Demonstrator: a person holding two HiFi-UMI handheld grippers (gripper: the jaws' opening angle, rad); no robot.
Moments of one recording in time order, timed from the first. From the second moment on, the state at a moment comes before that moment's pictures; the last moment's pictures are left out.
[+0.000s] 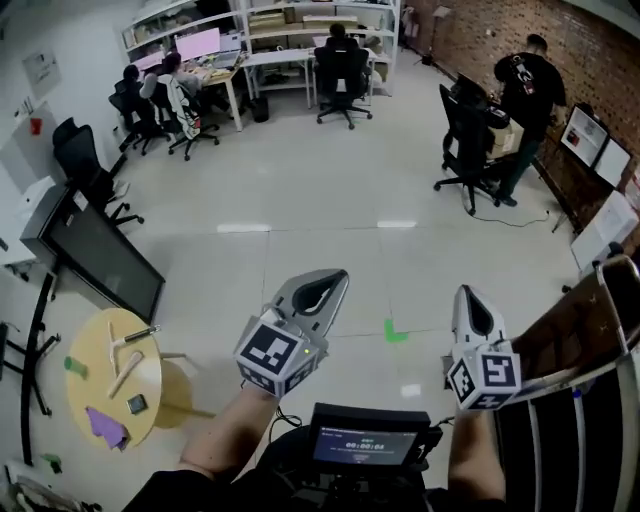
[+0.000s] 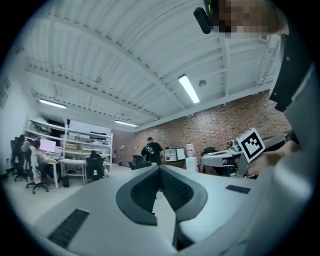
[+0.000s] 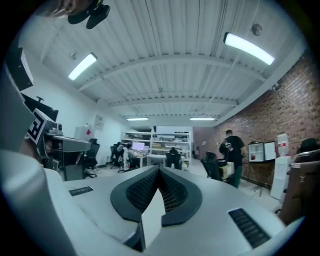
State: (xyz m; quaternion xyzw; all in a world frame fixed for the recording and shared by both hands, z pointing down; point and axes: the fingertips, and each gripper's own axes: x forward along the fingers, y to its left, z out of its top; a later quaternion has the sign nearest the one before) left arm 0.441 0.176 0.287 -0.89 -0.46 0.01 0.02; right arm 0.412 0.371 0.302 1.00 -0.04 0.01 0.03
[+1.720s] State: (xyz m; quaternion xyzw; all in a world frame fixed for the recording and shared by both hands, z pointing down) left arm -0.049 -0.909 0.402 -0.86 0.49 -0.09 -0.08; right arm 0.152 -0.920 0.420 0.46 -0.88 0.09 0.11
